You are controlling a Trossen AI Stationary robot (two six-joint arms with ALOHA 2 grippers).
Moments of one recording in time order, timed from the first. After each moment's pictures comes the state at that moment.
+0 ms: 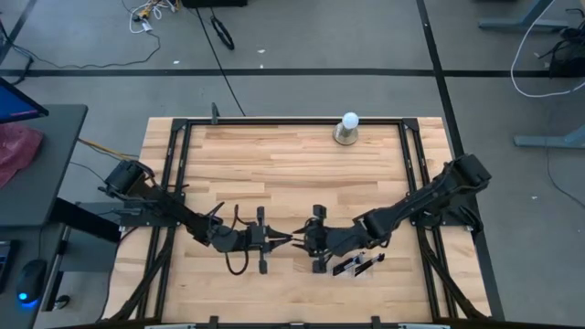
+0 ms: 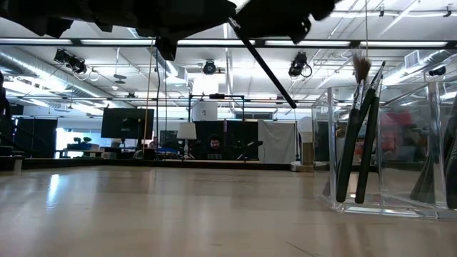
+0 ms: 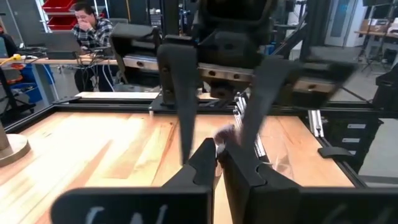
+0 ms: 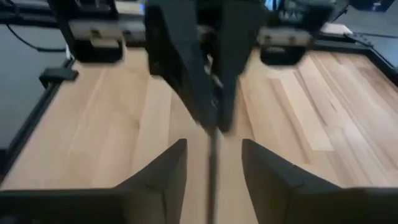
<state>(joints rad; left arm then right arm) -0.51 1.69 0.68 0.97 -0.61 -0.05 0.46 1.66 1.06 0.05 0.45 0.15</state>
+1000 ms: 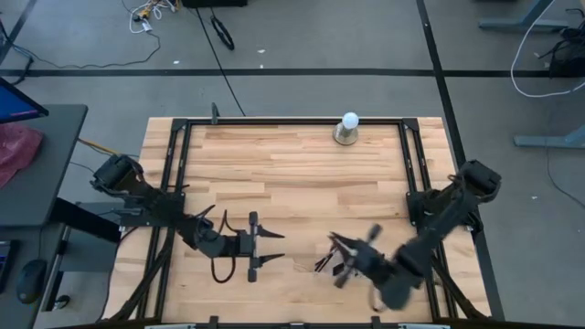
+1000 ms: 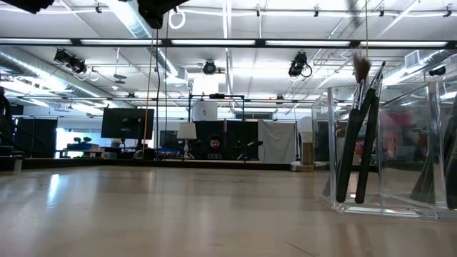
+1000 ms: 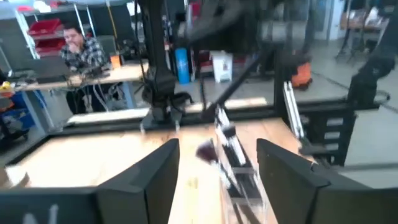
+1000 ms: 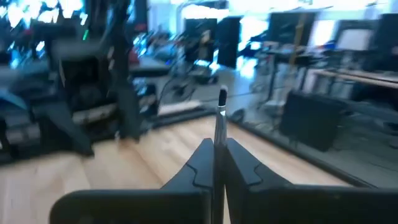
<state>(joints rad) -0.59 1.58 0.68 0.90 -0.63 0.06 0.82 1.67 1.07 0.26 1.42 0.27</state>
